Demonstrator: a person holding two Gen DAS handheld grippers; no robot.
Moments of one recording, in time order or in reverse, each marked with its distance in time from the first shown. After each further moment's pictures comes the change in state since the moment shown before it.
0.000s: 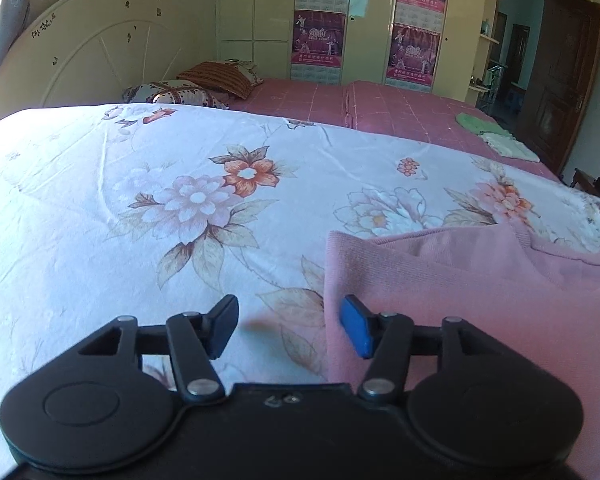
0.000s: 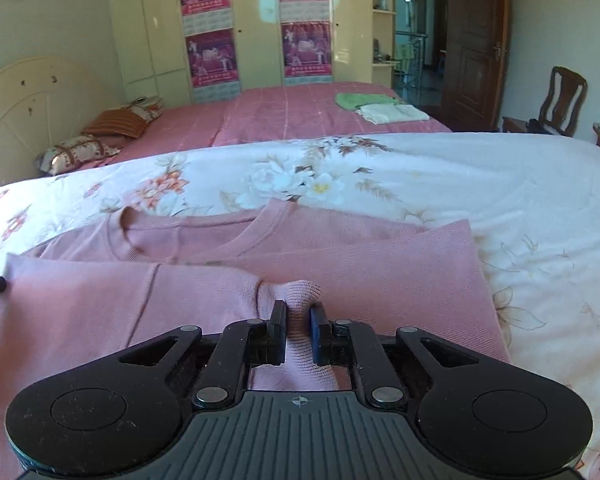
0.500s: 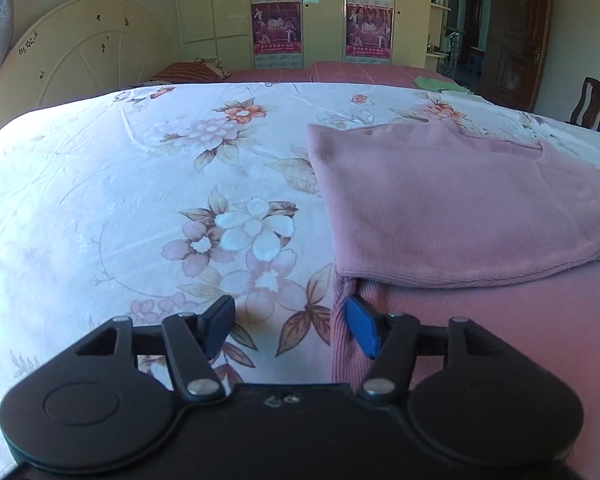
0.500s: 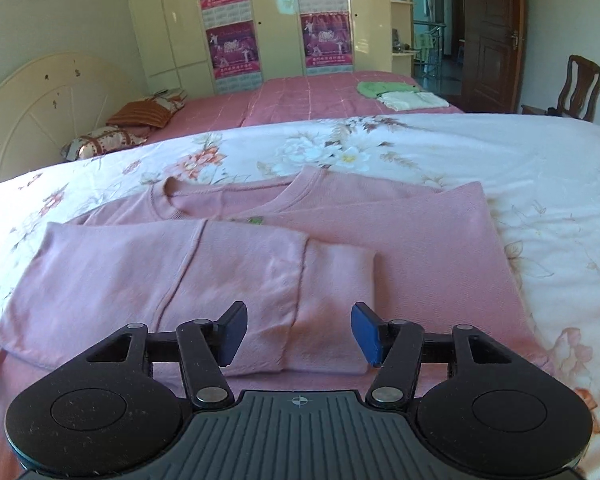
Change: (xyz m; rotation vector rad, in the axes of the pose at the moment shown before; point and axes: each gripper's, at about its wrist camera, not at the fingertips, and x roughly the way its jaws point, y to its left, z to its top) left arm -0.081 0.010 -0.092 0.160 0.018 -0.034; right arm -0.037 0.014 -0.027 0.033 0.004 0.071
